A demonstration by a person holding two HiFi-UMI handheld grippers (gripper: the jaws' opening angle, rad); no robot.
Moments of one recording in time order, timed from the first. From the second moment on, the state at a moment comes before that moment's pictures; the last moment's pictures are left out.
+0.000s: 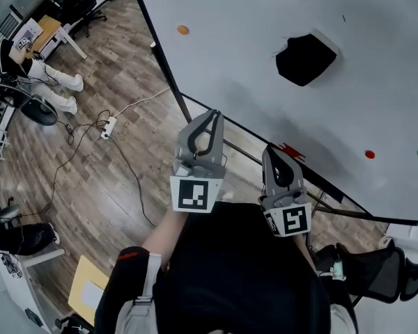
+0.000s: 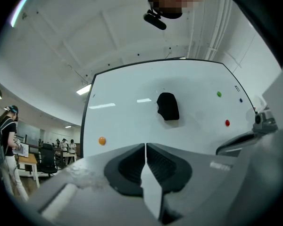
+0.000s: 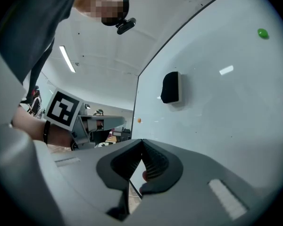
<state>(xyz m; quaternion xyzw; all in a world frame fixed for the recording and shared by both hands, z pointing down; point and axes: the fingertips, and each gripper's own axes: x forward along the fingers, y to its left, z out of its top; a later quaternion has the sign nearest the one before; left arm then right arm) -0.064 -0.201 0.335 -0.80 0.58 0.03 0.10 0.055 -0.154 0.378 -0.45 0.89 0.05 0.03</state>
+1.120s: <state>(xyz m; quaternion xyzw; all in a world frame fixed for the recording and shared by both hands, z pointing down) -0.126 -0.151 0.385 -0.80 0.59 0.01 0.11 -0.028 -0.160 0.380 -0.38 0.93 0.03 0.04</state>
